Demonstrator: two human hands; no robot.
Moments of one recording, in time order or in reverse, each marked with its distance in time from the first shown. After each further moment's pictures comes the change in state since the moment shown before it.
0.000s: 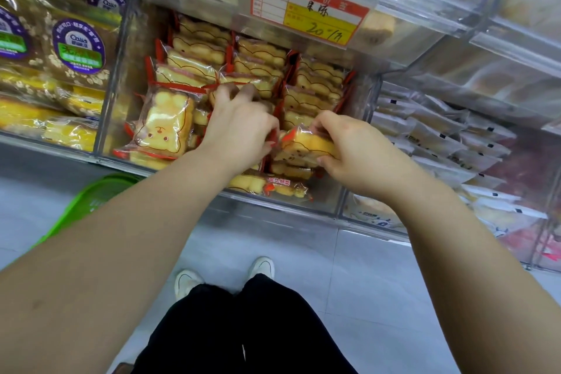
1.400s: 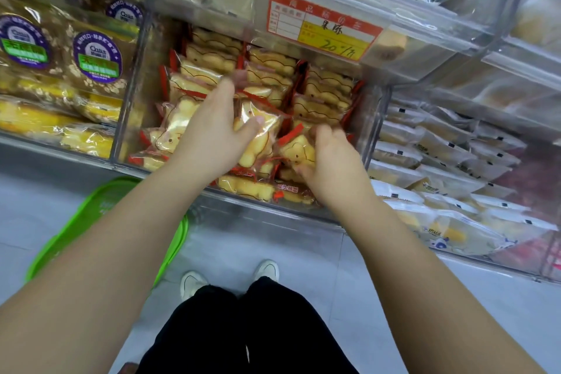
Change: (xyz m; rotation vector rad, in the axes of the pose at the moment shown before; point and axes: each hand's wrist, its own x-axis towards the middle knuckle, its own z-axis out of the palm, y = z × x) left_hand -0.024 -0.026 -0.025 -0.751 0.117 -0.381; right_hand 0.021 -0.020 0.049 0.041 0.207 0.235
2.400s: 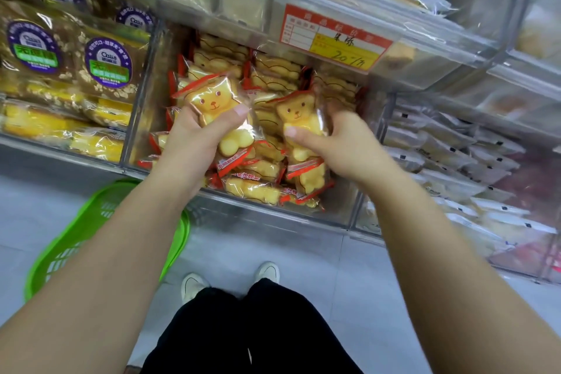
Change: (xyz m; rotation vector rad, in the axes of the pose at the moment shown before) left_hand -0.007 -0.027 -0.007 -0.833 0.044 -0.416; right_hand 0.022 -0.006 -0.035 0.505 -0.125 0.075
